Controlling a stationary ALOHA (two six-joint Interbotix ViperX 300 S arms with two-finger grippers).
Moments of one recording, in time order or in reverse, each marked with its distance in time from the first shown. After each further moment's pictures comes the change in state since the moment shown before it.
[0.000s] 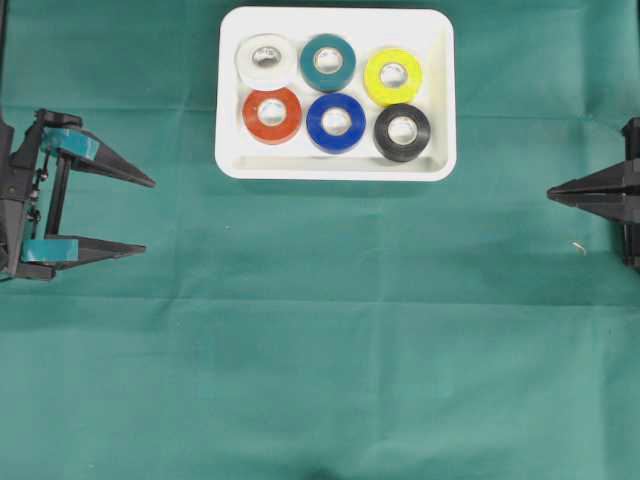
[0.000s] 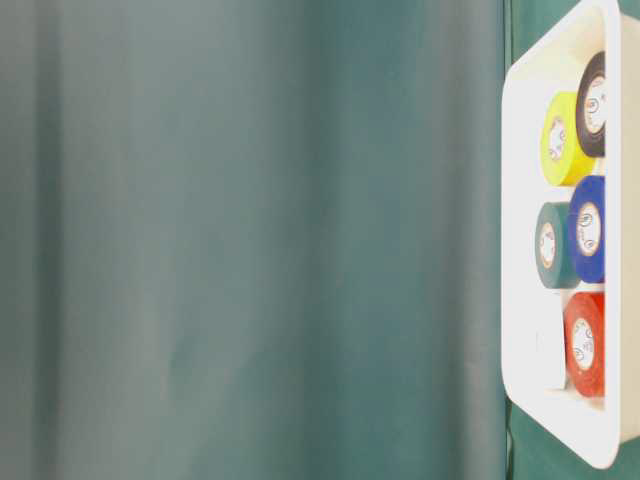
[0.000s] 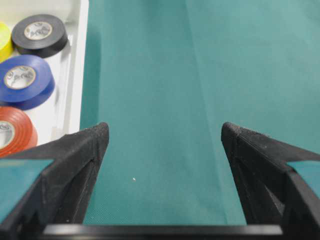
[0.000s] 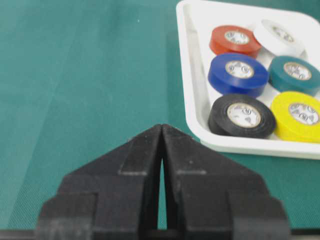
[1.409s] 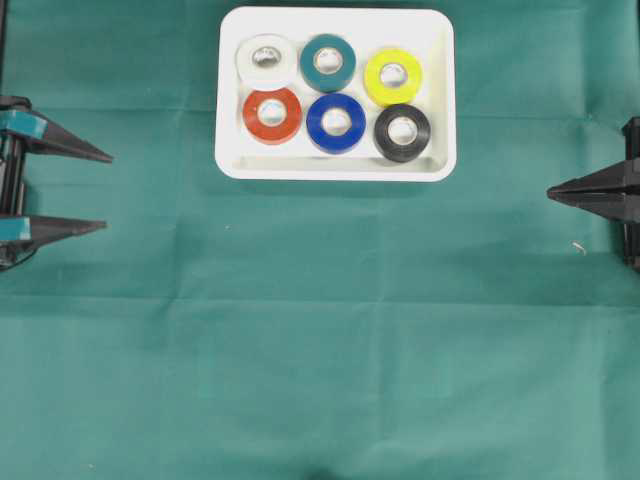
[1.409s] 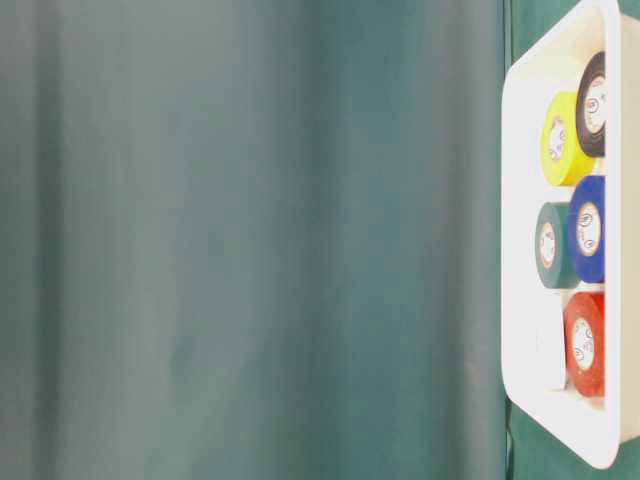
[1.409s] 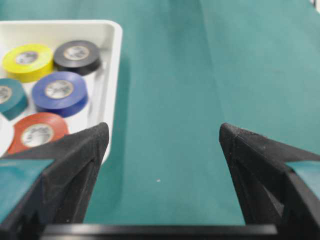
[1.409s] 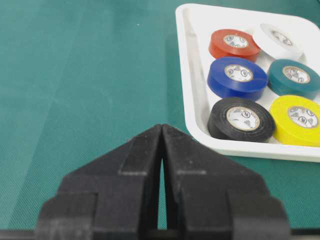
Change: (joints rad) left arm 0.083 -0.307 0.144 -0.002 0.014 0.014; right arm 0.000 0.000 -0.005 0.000 0.002 0.000
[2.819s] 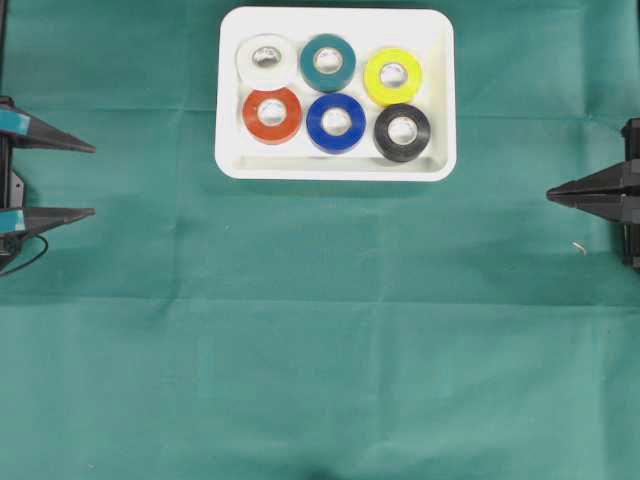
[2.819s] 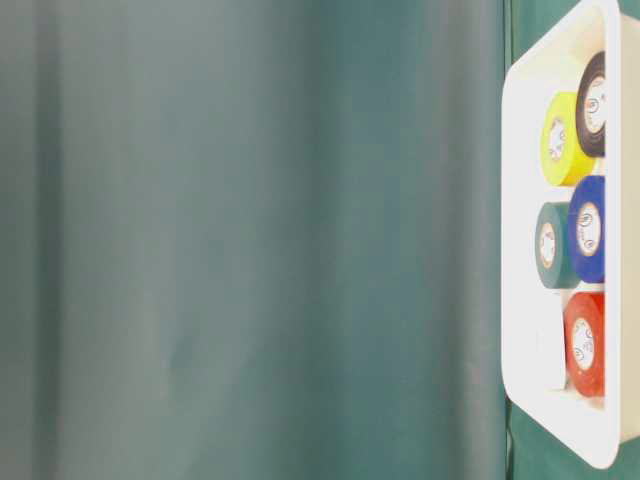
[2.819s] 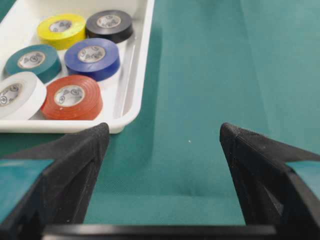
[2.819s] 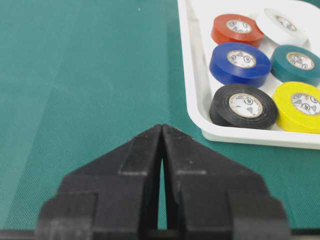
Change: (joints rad) left arm 0.064 -0.161 0.126 0.003 0.046 0.049; right arm 0.000 -0.002 0.000 0.002 0.040 0.000
